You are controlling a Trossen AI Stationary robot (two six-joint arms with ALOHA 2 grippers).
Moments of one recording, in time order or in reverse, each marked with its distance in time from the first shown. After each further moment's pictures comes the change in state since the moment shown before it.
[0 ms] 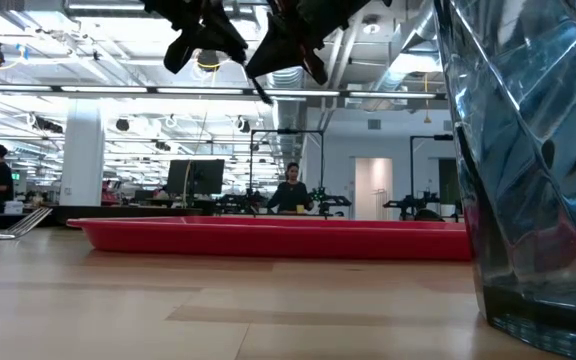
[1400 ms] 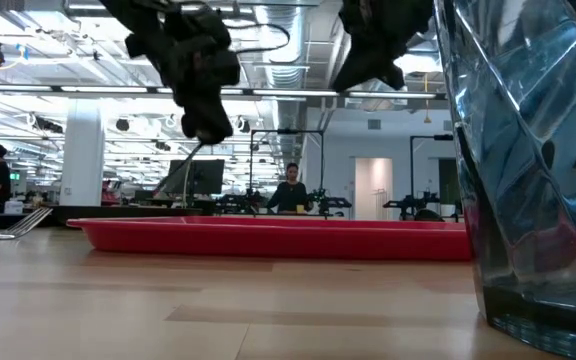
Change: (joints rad) left arm 0.195 0.301 -0.006 -0.239 0.555 0.609; right arm -0.048 -0.354 -0.347 -0.157 -0.005 0.008
